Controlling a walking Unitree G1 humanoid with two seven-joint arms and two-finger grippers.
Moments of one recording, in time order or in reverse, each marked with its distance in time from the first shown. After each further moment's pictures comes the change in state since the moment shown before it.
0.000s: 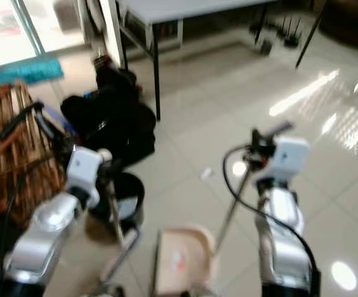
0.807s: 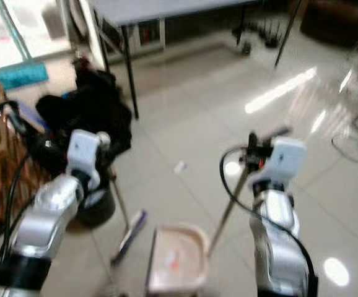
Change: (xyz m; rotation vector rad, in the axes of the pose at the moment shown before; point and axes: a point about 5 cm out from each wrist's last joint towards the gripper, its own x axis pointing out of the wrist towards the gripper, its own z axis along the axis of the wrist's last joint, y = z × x) left arm 0.024 0.011 0.015 -0.040 -0.044 0.027; right arm -0.012 0.004 -0.004 0.049 0.069 -0.059
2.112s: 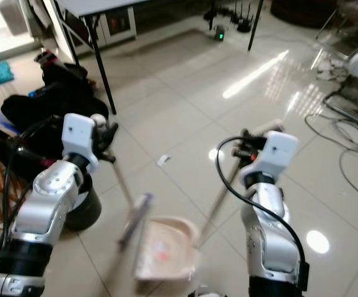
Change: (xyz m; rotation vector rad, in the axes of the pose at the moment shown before) left arm 0.010 0.012 0.034 0.031 -0.125 0.053; right arm 0.016 0.021 0.007 0.094 0.024 0.030
